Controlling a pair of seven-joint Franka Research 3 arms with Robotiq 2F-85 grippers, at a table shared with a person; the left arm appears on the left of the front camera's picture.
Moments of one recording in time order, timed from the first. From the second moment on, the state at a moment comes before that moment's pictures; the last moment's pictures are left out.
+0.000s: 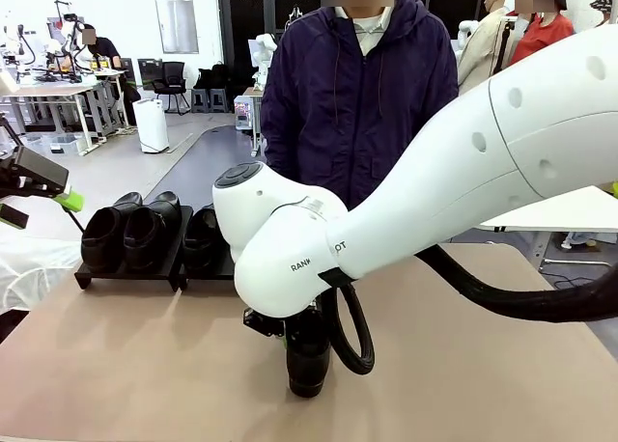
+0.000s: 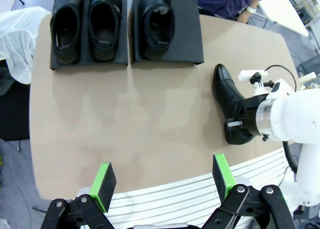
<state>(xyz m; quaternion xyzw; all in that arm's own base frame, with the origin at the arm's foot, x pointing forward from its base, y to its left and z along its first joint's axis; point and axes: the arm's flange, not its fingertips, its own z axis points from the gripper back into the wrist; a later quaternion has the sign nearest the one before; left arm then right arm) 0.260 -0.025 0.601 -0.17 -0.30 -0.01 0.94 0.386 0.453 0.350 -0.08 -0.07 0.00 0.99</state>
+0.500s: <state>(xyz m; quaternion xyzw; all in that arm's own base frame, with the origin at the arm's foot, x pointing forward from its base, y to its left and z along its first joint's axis) 0.260 -0.025 0.601 -0.17 -0.30 -0.01 0.94 0.394 0.445 0.356 -0.08 -0.06 0.02 1.00</state>
